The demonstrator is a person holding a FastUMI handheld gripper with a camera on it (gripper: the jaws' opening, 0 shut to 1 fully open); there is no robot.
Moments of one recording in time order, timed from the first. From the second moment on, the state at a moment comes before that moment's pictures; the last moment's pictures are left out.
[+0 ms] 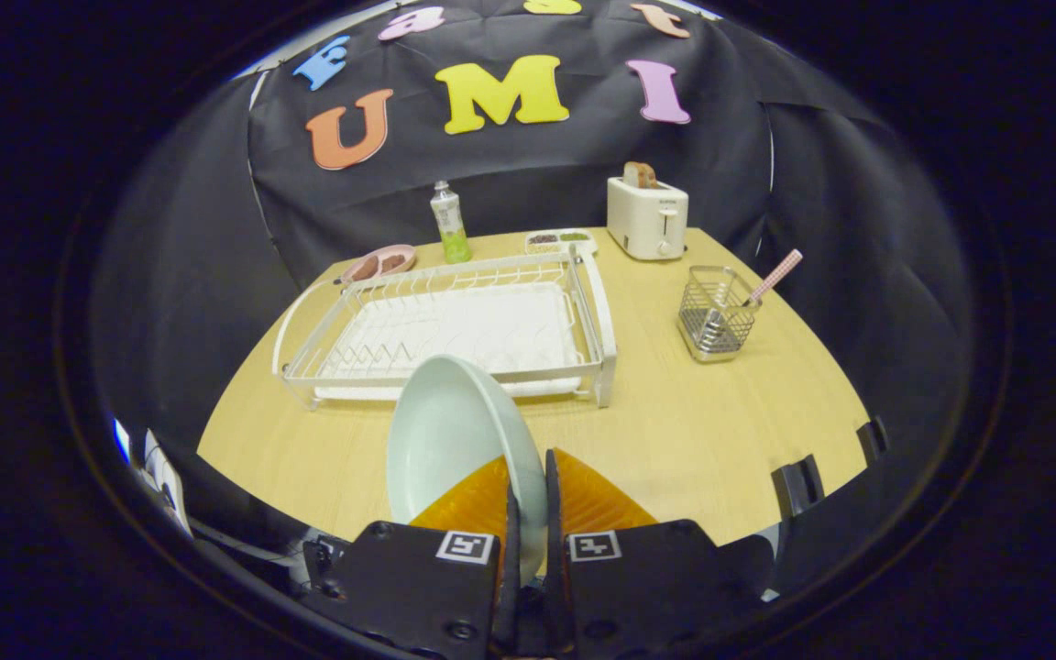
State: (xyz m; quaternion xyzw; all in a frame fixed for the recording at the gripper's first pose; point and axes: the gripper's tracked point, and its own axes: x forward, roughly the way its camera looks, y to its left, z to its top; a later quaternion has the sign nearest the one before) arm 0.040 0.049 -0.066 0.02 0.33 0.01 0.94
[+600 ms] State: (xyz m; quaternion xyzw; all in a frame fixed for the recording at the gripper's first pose) arm 0.064 0.025 -0.131 0.07 0.36 0.06 0.93
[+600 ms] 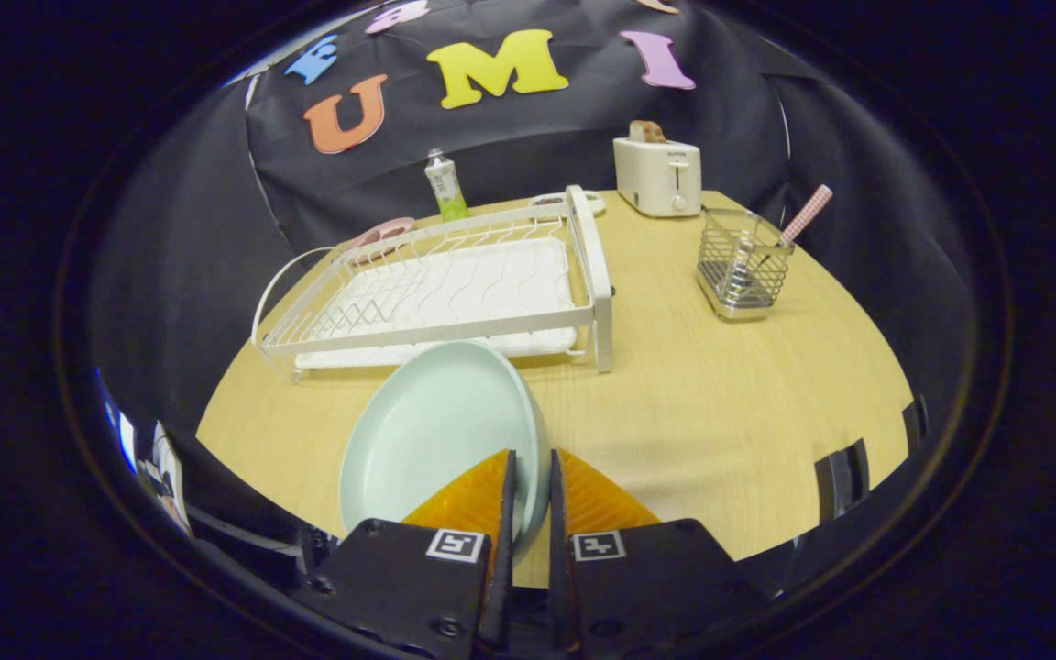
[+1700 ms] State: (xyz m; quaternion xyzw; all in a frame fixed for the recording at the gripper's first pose) arm 0.146 -0.129 -0.103 0.04 0.21 -0.01 0.98
